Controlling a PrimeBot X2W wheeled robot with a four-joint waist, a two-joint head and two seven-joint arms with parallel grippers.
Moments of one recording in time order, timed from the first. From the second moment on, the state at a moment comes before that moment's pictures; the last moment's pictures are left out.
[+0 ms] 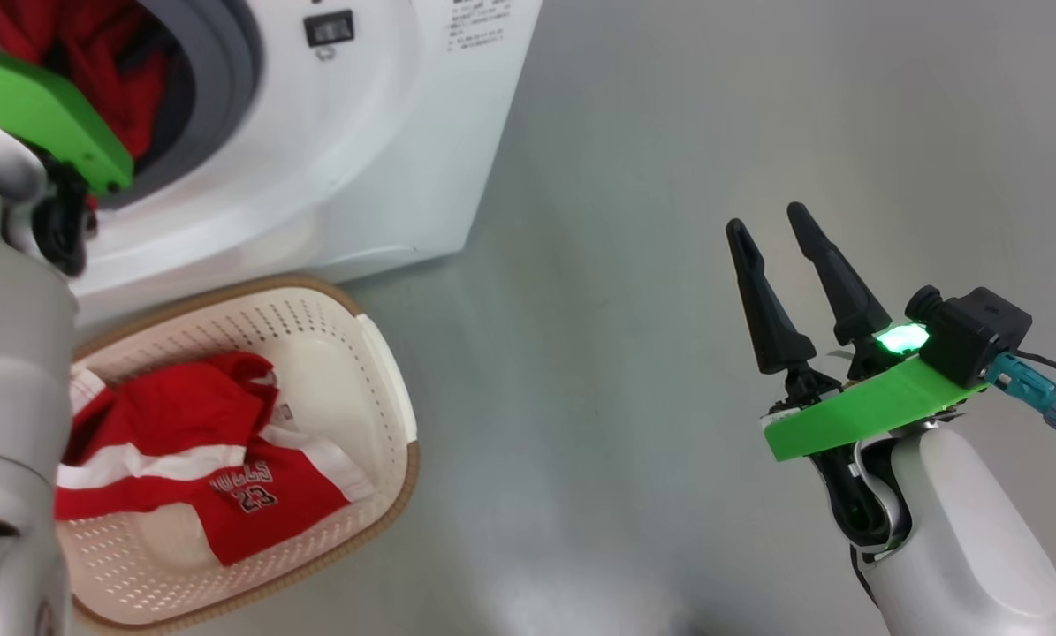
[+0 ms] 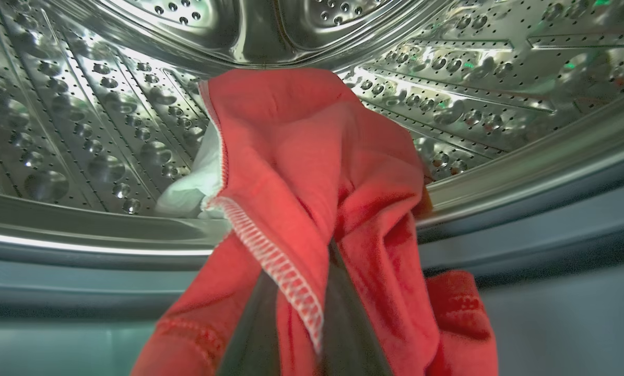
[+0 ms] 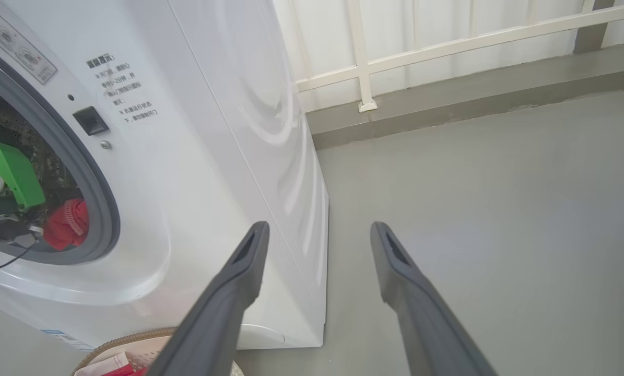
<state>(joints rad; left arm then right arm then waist) -1.30 0.19 -0.17 1.29 -0.46 -0.05 0.03 -0.44 -0.15 0.21 0.19 0.51 0.13 -0.25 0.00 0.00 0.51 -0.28</state>
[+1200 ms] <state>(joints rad) -0.90 0.09 -0.36 0.98 -0.47 -0.13 -0.24 -0.30 -0.21 0.24 0.26 0.51 0.13 -0.25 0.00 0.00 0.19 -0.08</state>
